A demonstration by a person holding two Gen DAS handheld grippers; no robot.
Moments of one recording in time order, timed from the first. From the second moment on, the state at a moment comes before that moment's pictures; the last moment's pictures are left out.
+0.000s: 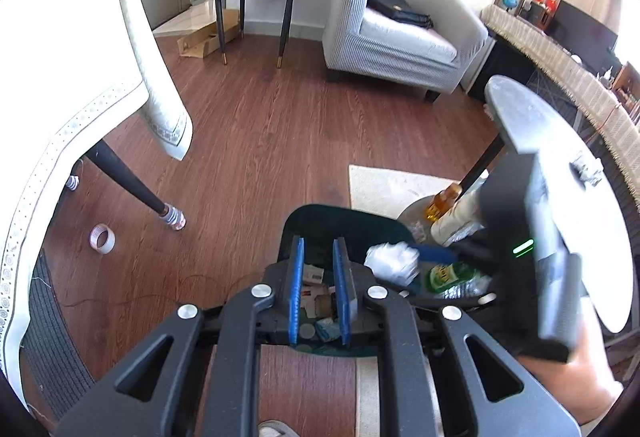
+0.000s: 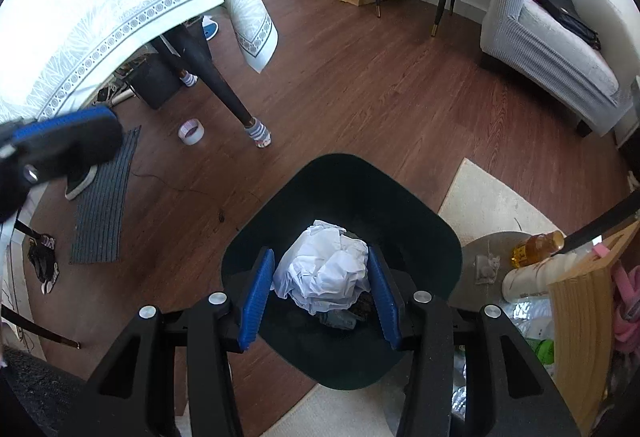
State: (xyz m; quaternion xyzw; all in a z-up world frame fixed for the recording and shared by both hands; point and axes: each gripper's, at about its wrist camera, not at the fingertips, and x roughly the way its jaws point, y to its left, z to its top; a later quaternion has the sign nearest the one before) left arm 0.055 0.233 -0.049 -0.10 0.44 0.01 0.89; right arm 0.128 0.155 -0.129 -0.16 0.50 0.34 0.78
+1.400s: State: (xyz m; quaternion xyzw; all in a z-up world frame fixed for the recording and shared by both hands) left arm 0.034 0.208 0.060 -0.11 0.32 0.02 0.94; right arm 0.096 0.111 -0.044 -0.14 0.40 0.38 0.82
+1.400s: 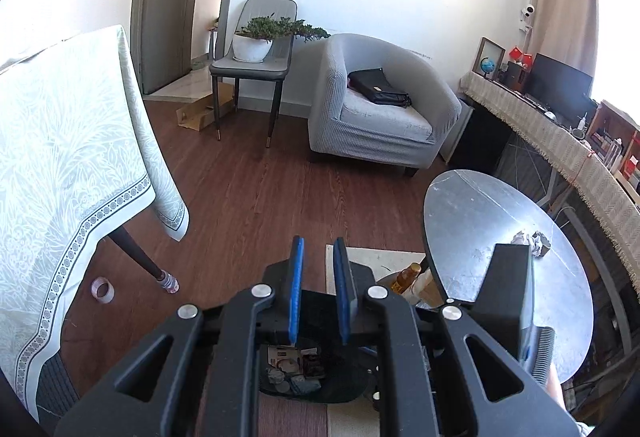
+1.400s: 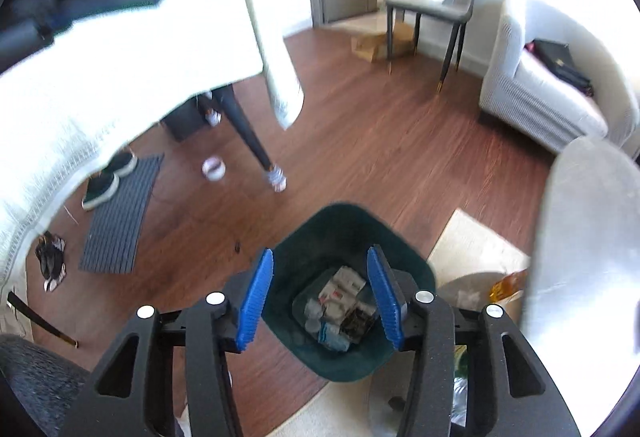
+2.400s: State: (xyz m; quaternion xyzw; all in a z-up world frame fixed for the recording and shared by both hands) left arm 0.113 -0.007 0.045 -0.04 0.32 -0.13 0.94; right arm 0.137 -0.144 0.034 -0.05 0.33 0.21 0.92
